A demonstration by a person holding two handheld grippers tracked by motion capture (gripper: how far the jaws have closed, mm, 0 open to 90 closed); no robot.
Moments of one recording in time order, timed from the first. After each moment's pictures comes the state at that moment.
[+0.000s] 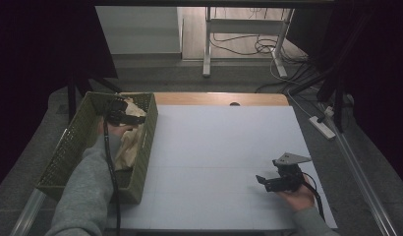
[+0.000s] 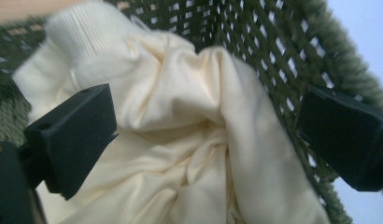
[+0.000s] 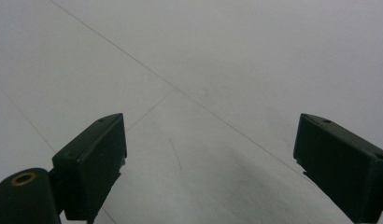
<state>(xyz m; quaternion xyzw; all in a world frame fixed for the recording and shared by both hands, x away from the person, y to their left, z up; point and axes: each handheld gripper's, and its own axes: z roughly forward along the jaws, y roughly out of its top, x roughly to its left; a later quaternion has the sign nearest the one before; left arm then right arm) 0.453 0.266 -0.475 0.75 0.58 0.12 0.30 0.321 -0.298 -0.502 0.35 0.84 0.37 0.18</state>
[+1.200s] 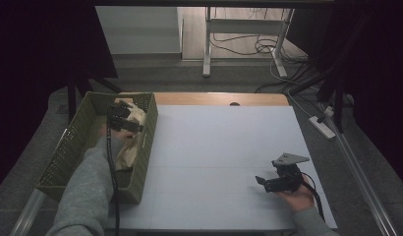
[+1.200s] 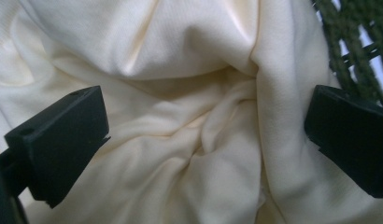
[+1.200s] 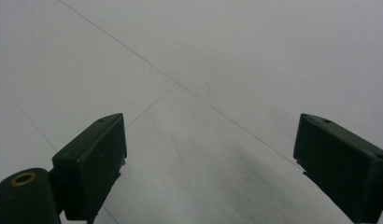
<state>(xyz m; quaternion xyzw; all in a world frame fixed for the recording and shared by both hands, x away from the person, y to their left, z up) 0.460 0.269 -0.503 0.77 0.59 0.07 0.24 0.322 -0.296 -0.505 0.35 0.85 0.36 0.17</state>
